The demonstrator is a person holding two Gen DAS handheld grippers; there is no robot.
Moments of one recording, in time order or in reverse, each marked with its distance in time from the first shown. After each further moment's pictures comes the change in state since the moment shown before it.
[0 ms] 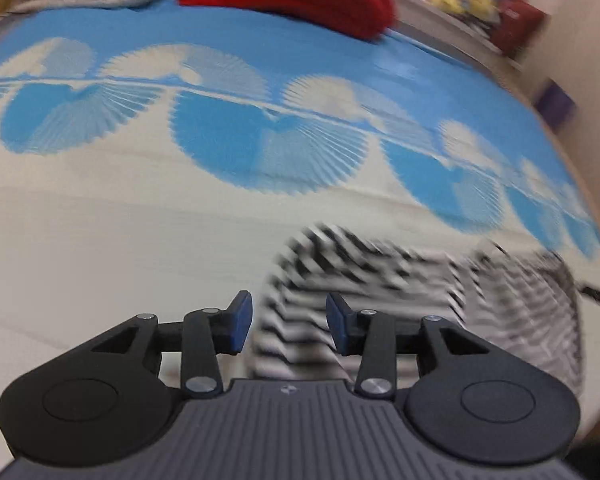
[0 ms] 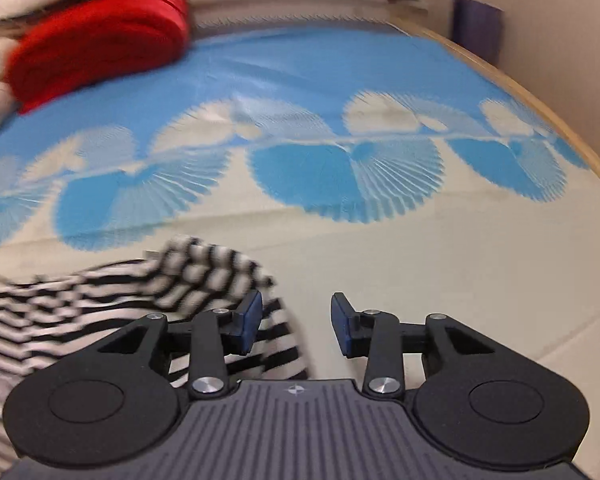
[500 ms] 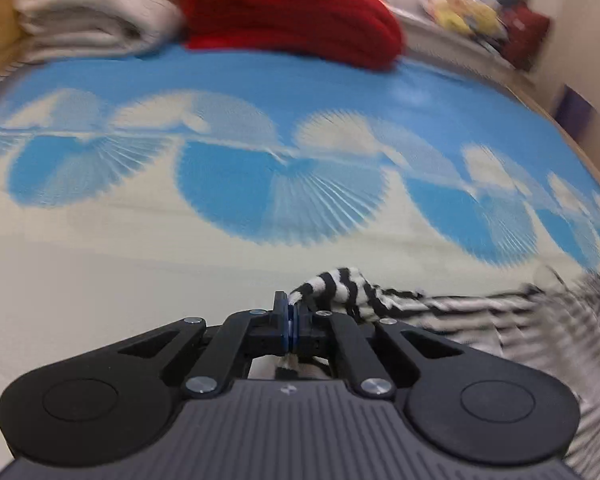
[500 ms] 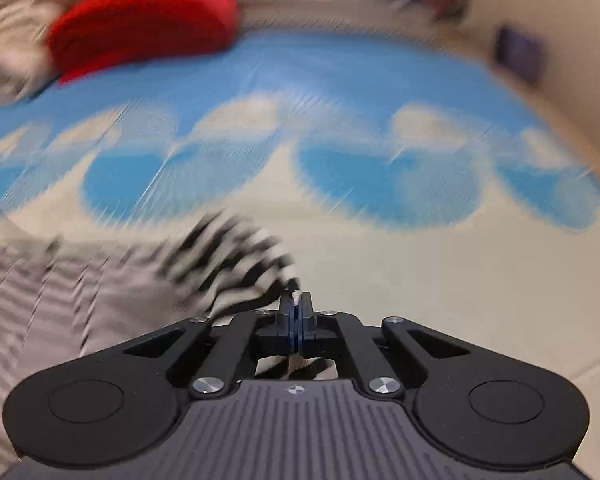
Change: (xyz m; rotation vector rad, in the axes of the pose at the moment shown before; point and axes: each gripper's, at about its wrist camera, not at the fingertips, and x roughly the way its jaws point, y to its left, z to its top) left arm 0.029 -0.010 0.013 -0.005 -0.178 0.174; right arm 0.021 0.011 0.005 -0.031 -0.073 -0.065
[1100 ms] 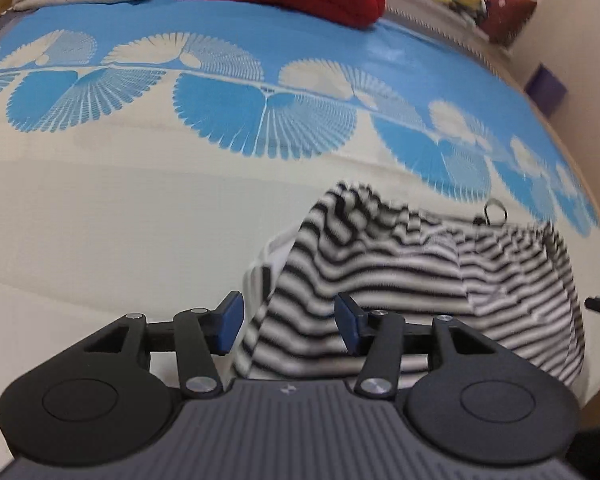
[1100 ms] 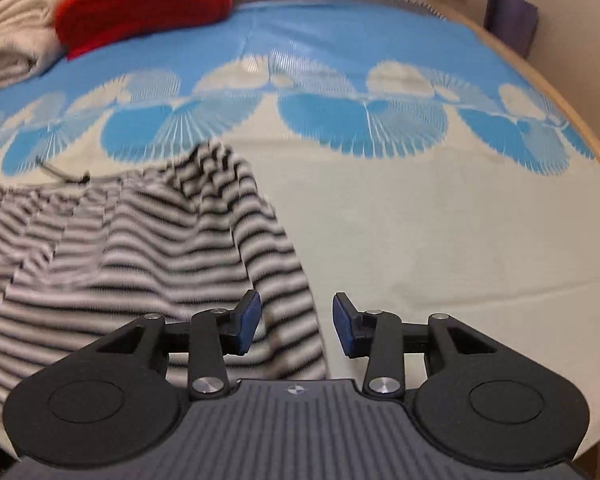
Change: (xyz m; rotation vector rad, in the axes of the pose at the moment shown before) left arm -0.053 0.012 -0.039 -0.012 0.162 -0.136; right arm -0.067 -0.030 -0.043 -0.040 0.163 0.069
